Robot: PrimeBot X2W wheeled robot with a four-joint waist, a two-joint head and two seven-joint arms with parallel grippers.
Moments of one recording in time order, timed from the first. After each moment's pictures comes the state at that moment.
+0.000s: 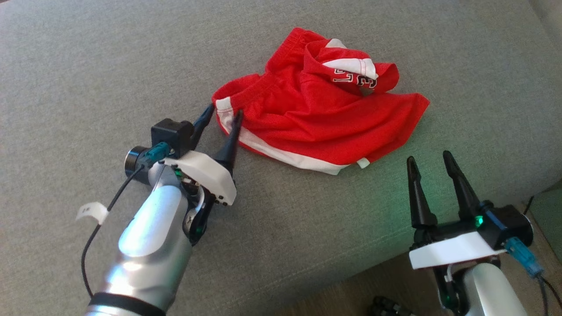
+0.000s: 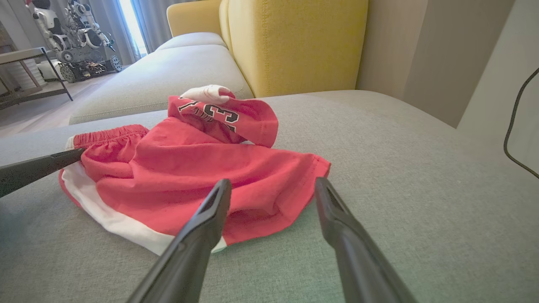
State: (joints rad) left arm -0.57 0.04 -0.44 0.69 -0.33 -0.08 -0.26; right arm -0.06 -0.04 0.11 0.16 0.13 0.13 -0.25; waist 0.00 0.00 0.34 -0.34
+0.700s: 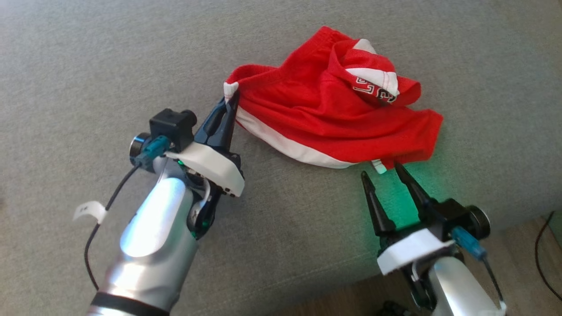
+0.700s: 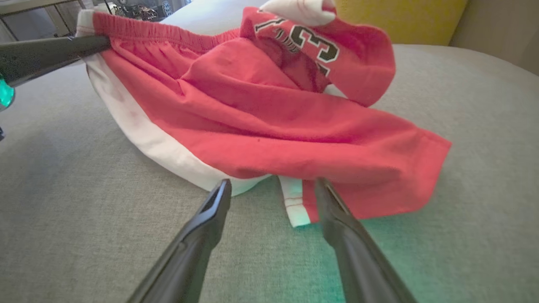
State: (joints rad) left arm -0.56 0.04 -0.45 0.57 -0.35 -0.07 -0.26; right arm -0.15 -0.04 0.25 0.35 0.07 0.13 -0.25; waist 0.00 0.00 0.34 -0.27
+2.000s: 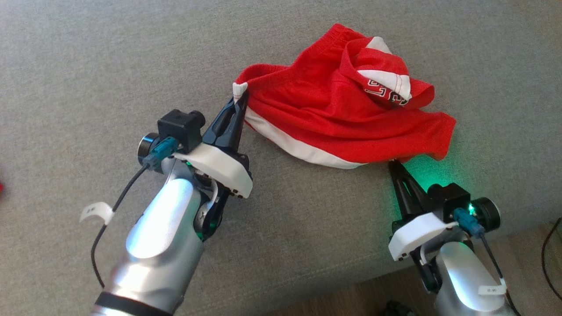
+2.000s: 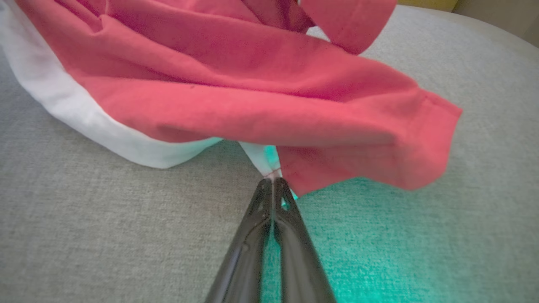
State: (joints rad) left arm -0.56 0.04 -0.50 0.53 -0.39 -0.04 -0.26; right arm -0.28 -0.04 0.17 0.59 -0.01 0.13 -0.26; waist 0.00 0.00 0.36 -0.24
